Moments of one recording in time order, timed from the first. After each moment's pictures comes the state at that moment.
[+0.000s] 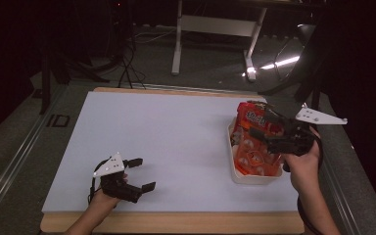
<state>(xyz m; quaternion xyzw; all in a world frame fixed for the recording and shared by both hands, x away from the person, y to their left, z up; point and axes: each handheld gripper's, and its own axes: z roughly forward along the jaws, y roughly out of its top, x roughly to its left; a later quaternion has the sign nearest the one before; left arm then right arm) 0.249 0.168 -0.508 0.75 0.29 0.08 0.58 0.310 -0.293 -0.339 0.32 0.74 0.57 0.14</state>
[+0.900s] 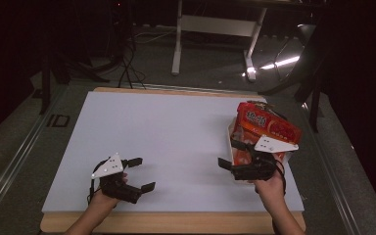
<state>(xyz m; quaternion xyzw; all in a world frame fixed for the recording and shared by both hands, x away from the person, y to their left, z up) 0.246 0.169 -0.505 0.75 0.28 0.09 0.59 0.289 -0.241 -0.423 0.29 0.77 0.55 0.11</state>
